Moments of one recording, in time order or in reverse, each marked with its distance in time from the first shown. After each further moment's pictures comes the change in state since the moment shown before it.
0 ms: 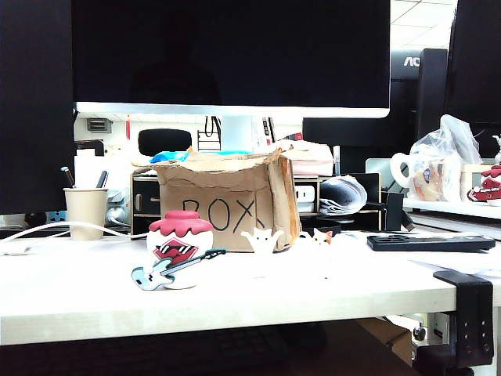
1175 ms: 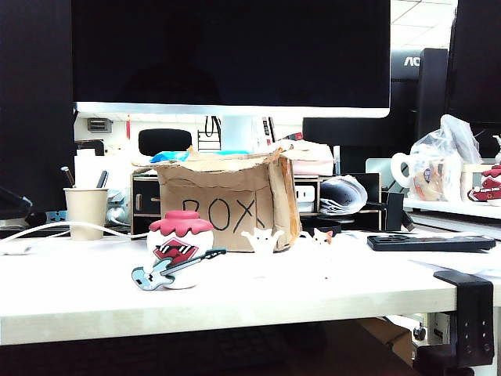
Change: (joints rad) left arm -0.703 0.229 0.000 0.000 0.002 0.000; right arm 0.001 0.000 0.000 0.112 -0.188 0.111
